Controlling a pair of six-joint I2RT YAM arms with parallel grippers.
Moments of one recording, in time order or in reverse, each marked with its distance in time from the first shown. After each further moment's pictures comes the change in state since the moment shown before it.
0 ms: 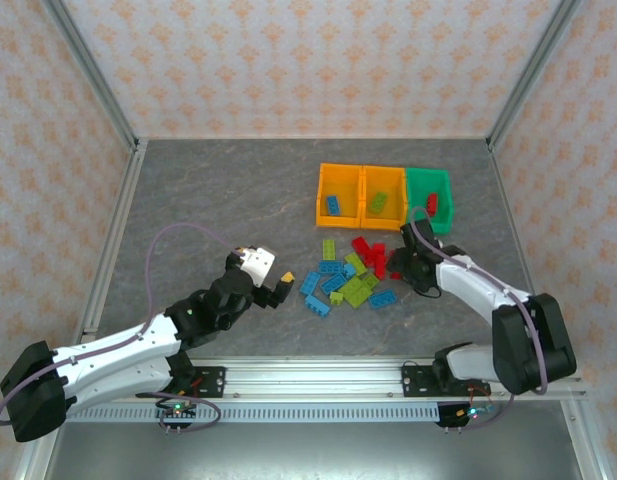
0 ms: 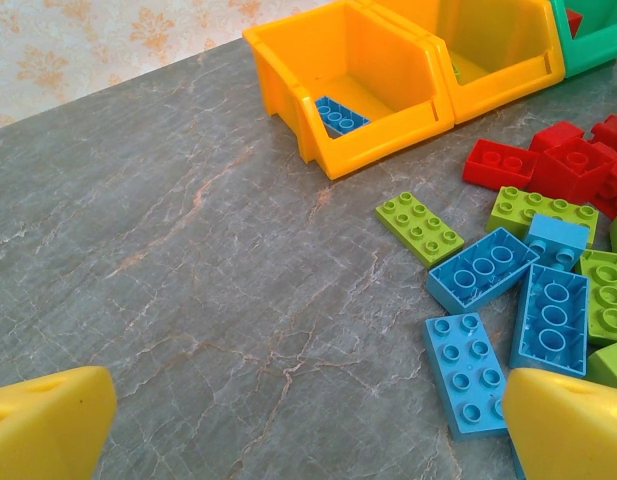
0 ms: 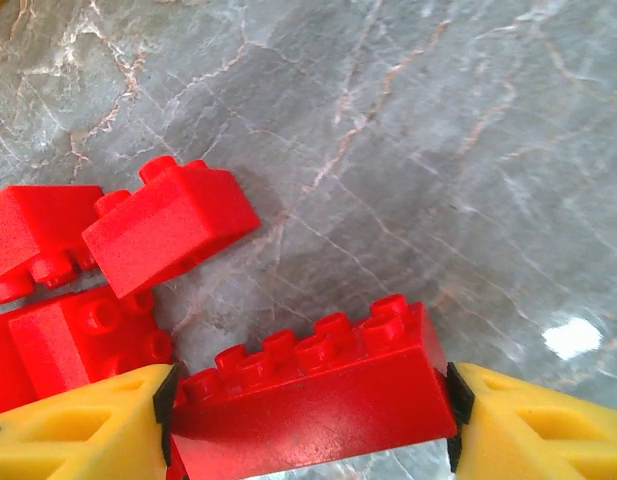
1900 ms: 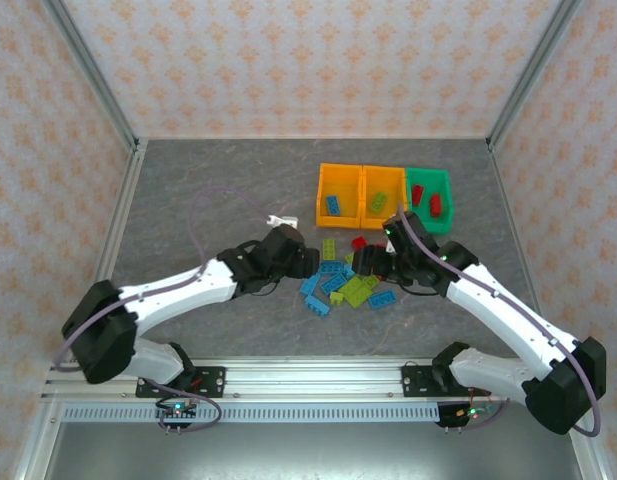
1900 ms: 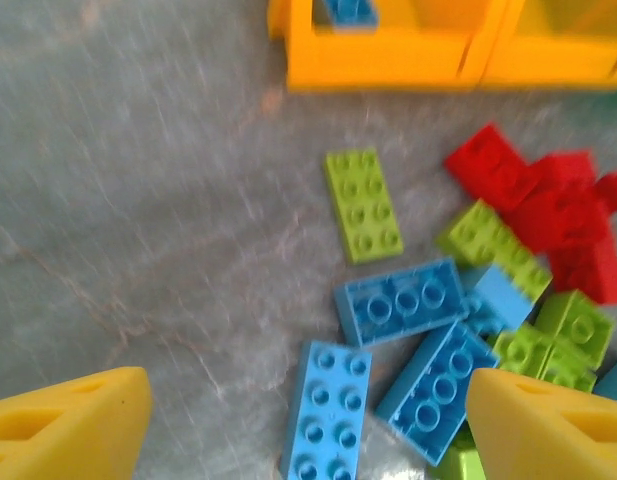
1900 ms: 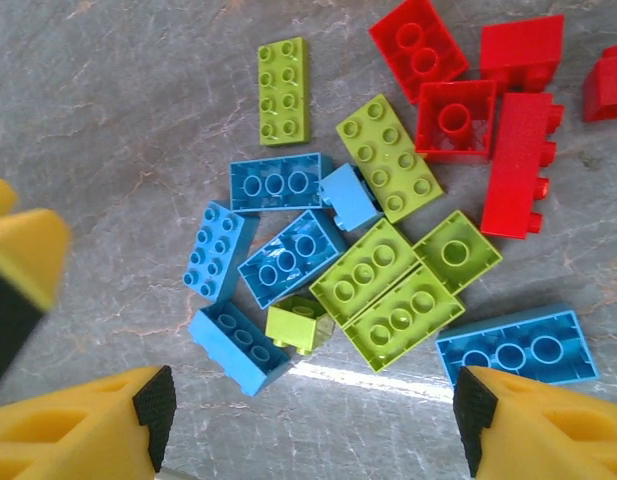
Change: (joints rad) left arm 0.077 0.562 0.507 -0.376 0.226 -0.562; right arm 0.305 -0.210 0.260 -0.287 -0.188 -0.108
